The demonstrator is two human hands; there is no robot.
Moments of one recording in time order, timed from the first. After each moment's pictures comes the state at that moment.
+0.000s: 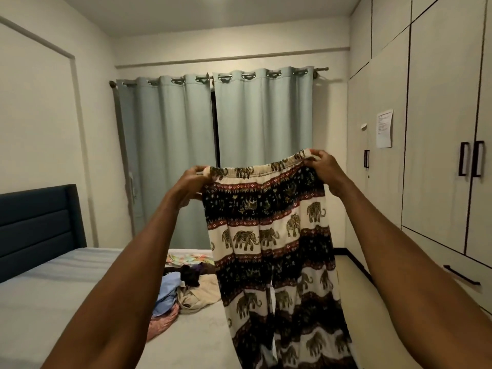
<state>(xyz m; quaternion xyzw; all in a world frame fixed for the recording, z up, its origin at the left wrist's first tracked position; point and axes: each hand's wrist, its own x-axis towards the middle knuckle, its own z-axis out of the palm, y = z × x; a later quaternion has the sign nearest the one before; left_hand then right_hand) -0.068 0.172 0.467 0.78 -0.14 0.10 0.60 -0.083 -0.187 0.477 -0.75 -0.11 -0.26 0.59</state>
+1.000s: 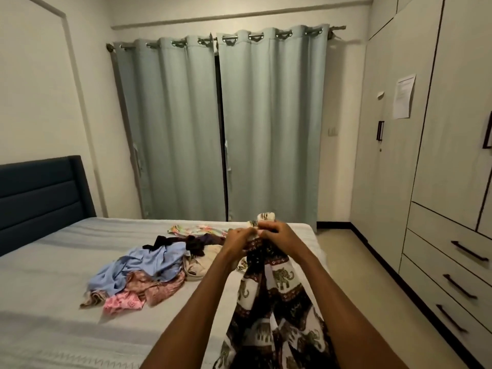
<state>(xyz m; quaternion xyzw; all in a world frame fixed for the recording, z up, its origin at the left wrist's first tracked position) -0.074 0.075 0.243 0.68 -0.04 -0.03 0.73 -0.072 -0.086 0.248 -0.85 -0.16 -0.09 0.49</state>
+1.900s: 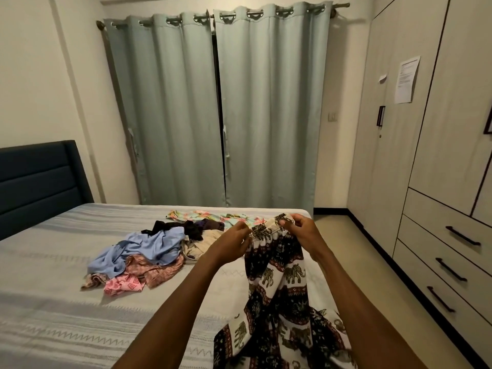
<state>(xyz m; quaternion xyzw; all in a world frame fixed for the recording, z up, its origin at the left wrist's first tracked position) -0.057 0.107 0.191 0.90 -0.33 0.19 0.20 -0.085 -0.135 0.210 -0.74 -0.12 -0.12 0.65</state>
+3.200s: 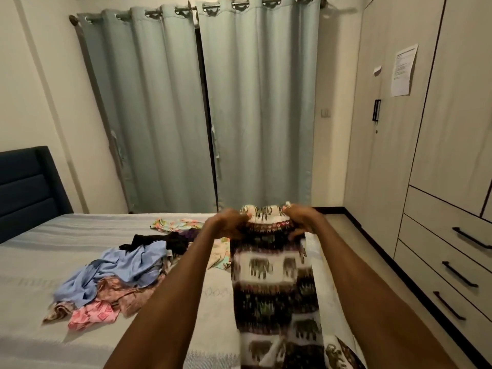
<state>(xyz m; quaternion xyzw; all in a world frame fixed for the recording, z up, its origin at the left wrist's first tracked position) 0.065 0.053 0.268 0.85 -0.05 -0.15 0.49 0.057 -0.178 0.265 -0.85 0.08 0.06 0.52</state>
